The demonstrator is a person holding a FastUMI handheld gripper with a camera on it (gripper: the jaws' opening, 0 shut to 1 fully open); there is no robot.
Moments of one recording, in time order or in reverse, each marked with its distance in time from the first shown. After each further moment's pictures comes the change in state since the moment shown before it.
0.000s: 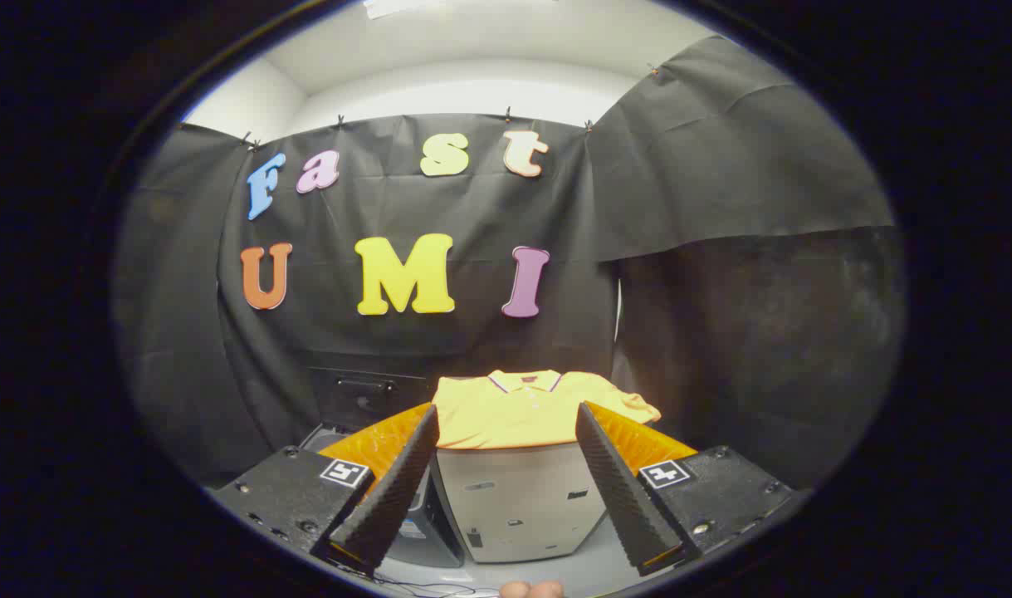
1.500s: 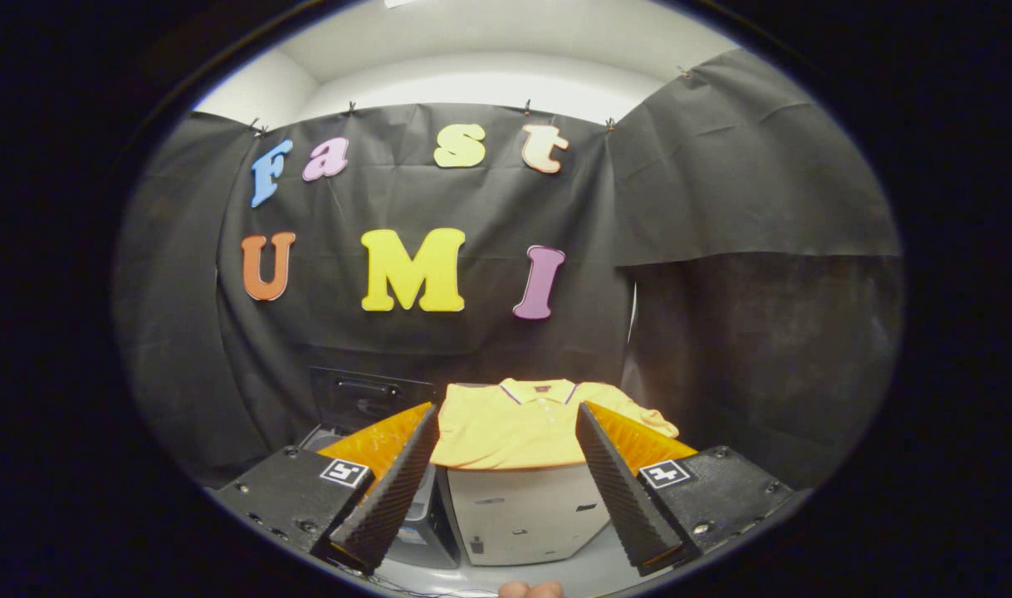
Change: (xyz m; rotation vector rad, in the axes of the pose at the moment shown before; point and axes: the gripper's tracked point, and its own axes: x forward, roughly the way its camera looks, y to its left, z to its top) arm 0.048 0.026 0.030 -0.052 0.025 -0.009
